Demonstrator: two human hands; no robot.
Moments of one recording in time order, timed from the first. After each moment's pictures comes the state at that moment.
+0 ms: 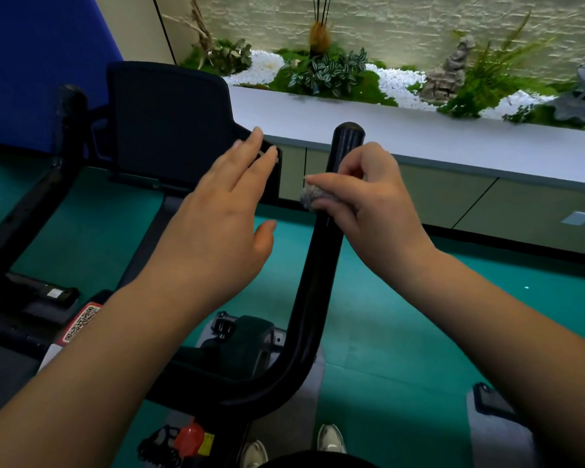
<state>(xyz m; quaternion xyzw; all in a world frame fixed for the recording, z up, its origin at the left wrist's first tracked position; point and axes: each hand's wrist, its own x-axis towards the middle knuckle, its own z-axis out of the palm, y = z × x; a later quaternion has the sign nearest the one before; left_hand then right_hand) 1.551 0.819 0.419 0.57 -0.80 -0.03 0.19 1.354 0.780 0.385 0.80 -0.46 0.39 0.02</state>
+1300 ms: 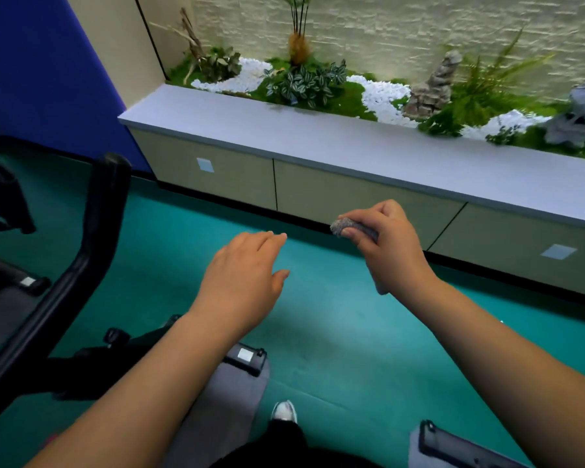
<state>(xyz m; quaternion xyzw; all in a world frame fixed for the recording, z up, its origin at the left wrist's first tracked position) 1.276 0.775 0.339 0.64 -0.76 -0.04 0.09 1.063 0.722 0.332 0.71 -0.56 0.35 -0.23</state>
